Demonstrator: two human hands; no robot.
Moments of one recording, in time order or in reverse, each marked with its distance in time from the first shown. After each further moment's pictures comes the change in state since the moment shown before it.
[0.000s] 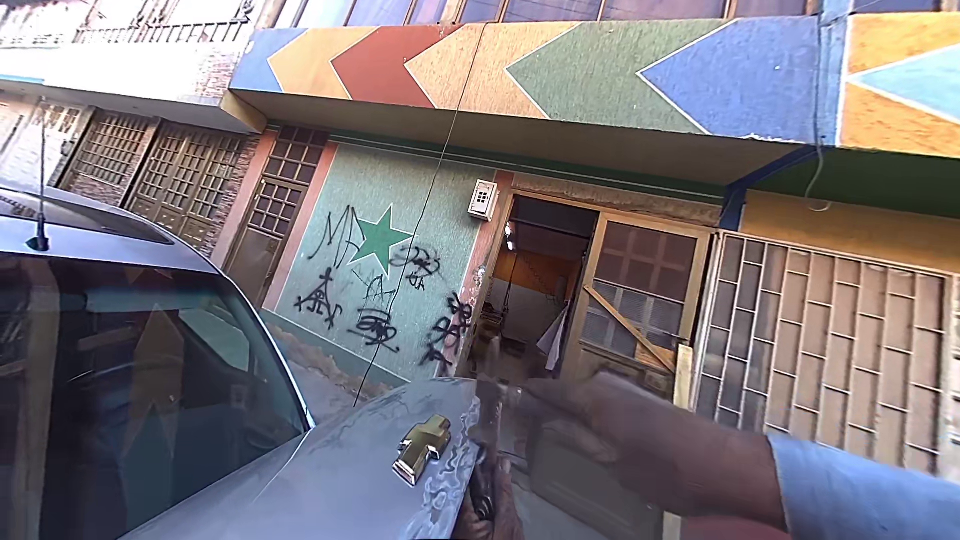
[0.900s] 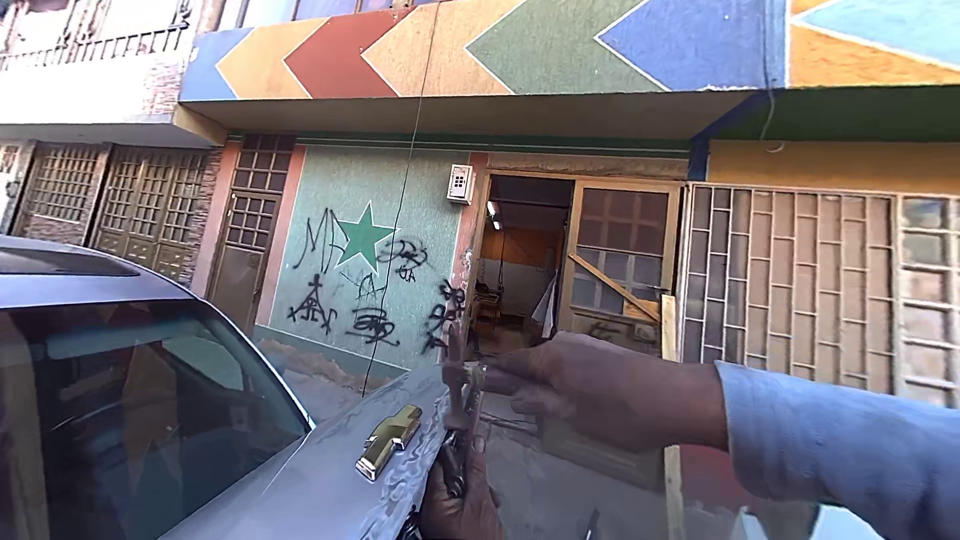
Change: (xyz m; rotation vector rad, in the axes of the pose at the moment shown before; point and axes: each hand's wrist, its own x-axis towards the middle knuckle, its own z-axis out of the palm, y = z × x) left_hand -0.002 0.013 -0.012 0.038 -0.062 -0.061; right_hand -0.011 0.002 -0.005 0.027 -0.008 -0.036
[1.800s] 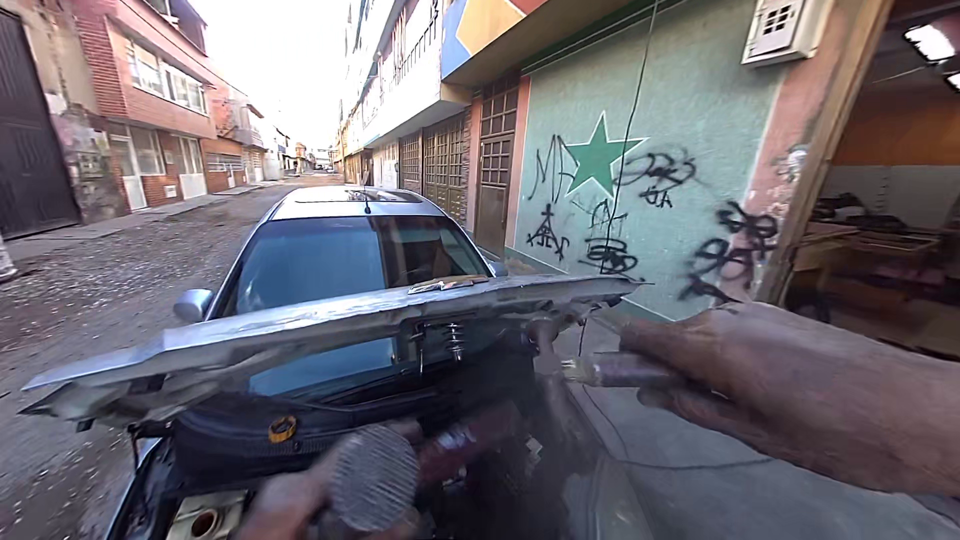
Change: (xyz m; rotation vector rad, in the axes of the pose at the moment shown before) left_hand -0.158 0.102 -0.097 1.053 -0.240 0.489; right_hand 0.029 0.185 0.148 -0.051 0.323 -0.874
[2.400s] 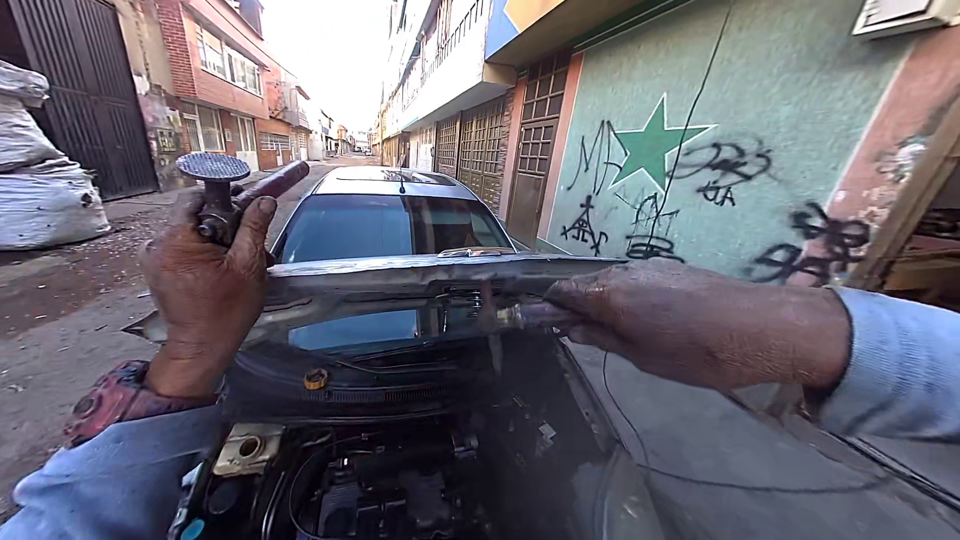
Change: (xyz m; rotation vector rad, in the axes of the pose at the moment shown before) left_hand 0.094 -0.020 -0.116 0.796 0.816 0.048; right_hand 0.068 -0.026 0.000 -0.049 -0.132 -0.114
